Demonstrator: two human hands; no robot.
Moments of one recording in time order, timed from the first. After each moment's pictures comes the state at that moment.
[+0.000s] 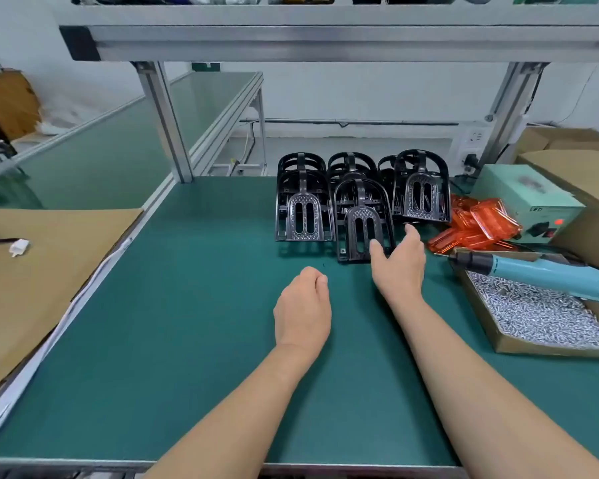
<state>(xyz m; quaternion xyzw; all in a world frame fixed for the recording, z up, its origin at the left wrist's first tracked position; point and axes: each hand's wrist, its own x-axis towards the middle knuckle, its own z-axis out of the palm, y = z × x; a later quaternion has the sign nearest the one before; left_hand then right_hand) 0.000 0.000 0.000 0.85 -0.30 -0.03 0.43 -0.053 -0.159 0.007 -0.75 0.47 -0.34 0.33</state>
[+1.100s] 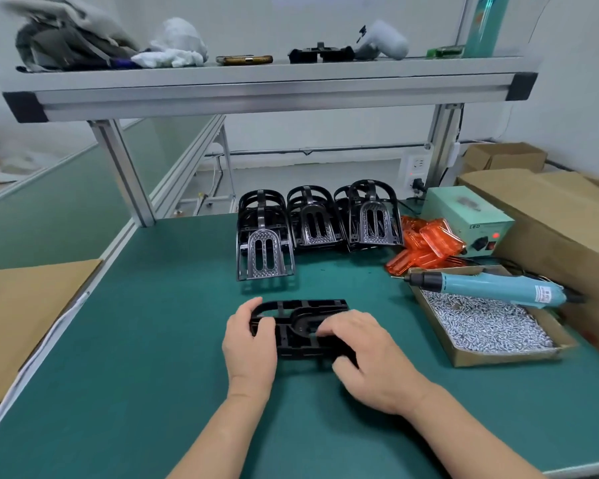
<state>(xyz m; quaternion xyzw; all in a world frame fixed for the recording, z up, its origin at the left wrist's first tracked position) 0.010 0.011 0.001 0.74 -0.16 -0.09 0.64 -0.146 -0.098 0.024 -0.93 0.10 -0.25 0.24</state>
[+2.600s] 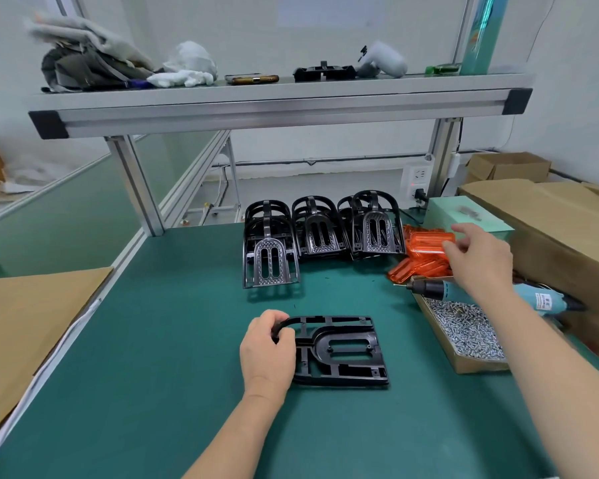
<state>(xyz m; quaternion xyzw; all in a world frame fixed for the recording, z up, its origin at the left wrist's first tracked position) -0.001 0.008 0.007 0.78 -0.23 -0.08 0.58 -0.173 -0.262 0.085 -0.77 0.51 -0.35 0.15</state>
